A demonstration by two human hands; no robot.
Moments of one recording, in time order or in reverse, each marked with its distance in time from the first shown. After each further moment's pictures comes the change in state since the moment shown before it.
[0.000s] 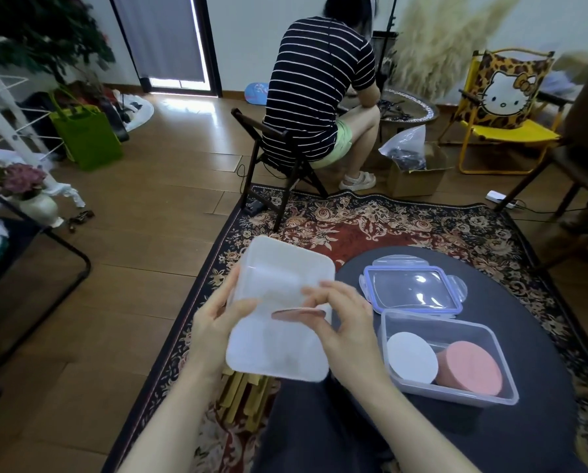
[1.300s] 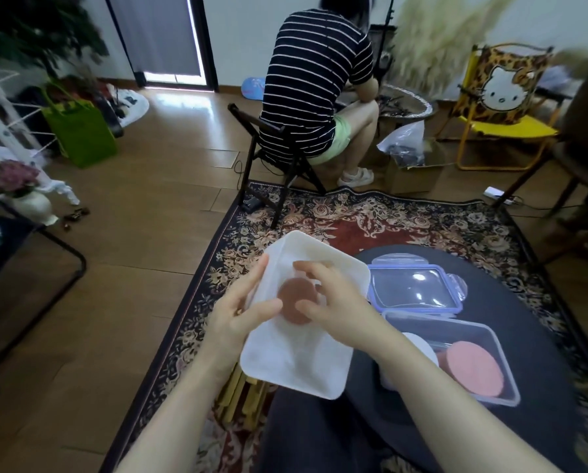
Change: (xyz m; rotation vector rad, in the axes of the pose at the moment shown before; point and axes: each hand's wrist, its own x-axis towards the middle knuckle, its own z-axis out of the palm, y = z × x) left_hand 0.006 0.008 0.014 0.156 -0.196 0.030; right_hand 0.047 0.000 -0.012 -0.159 -0.445 0.043
